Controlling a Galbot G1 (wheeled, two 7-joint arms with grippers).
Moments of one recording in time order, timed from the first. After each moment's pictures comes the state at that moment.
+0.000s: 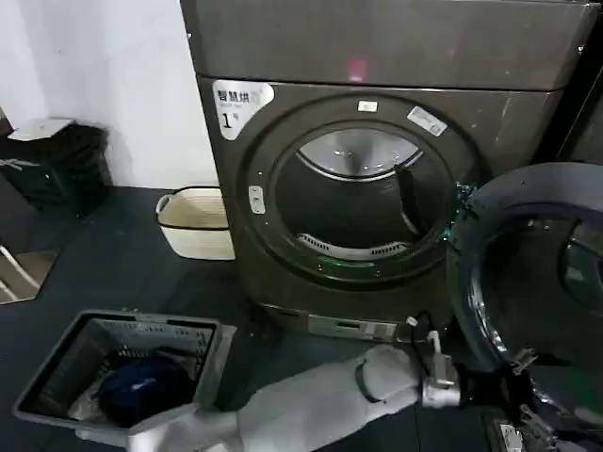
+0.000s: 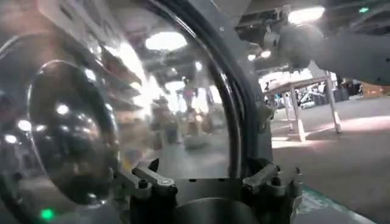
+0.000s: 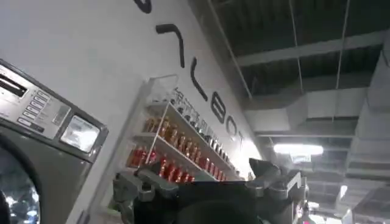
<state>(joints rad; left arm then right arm) 0.40 -1.50 0.72 -1.43 -0.51 -0.17 0.51 -1.62 1.02 2.18 1.70 0.50 0.01 -0.19</state>
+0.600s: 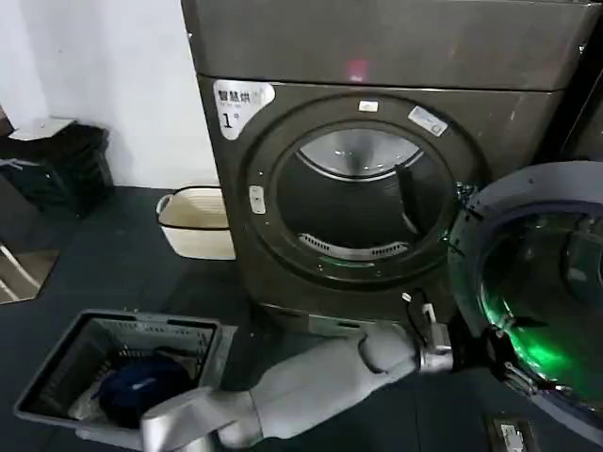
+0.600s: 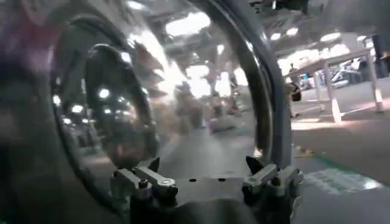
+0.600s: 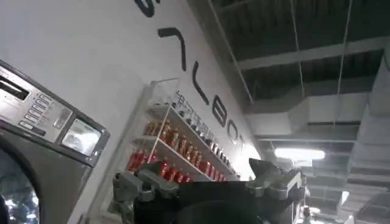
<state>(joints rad) 0.32 -1.61 0.70 -1.23 -0.50 -0.20 0.49 -1.61 1.01 2.19 1.70 0.48 0.02 -0.19</state>
